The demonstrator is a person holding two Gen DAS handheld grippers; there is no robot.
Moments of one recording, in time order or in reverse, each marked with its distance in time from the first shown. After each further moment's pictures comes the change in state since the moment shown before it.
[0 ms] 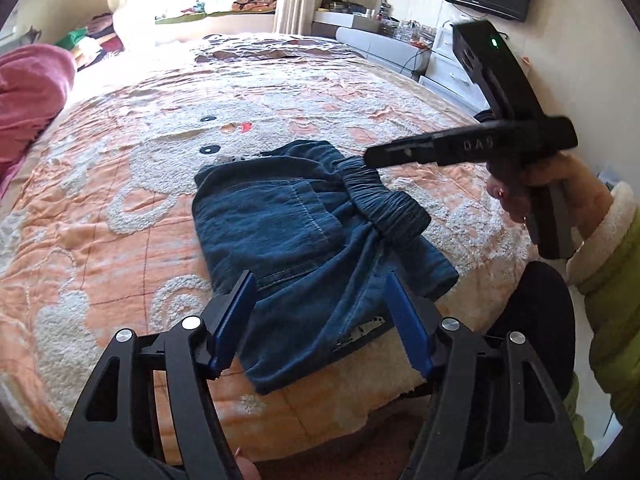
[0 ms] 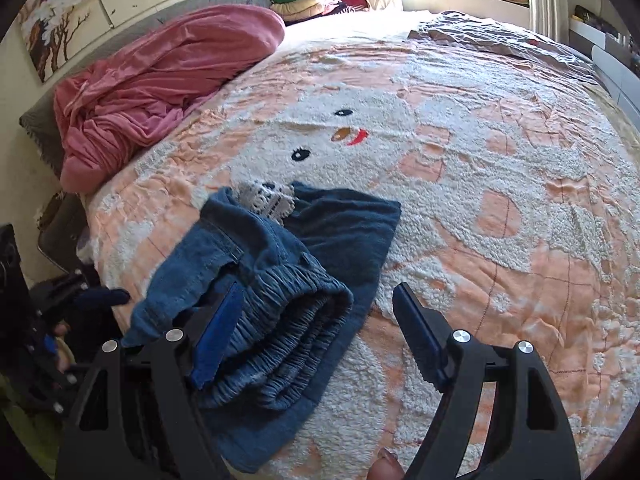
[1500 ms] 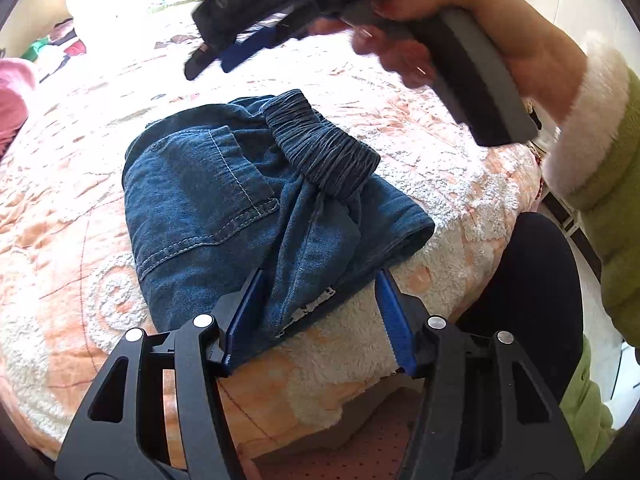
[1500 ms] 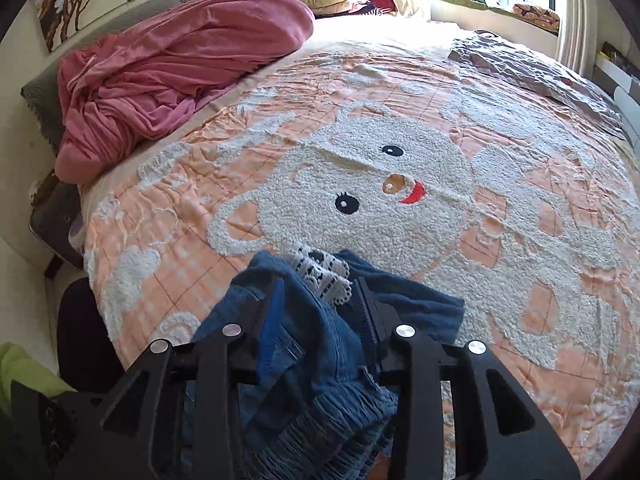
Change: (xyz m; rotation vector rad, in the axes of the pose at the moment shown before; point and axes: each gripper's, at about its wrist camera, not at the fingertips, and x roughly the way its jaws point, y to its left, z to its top) left arm 0.031 -0.025 -0.022 0.082 0.091 -0.071; right arm 0.044 0.054 0.065 -0.124 0.047 -0.054
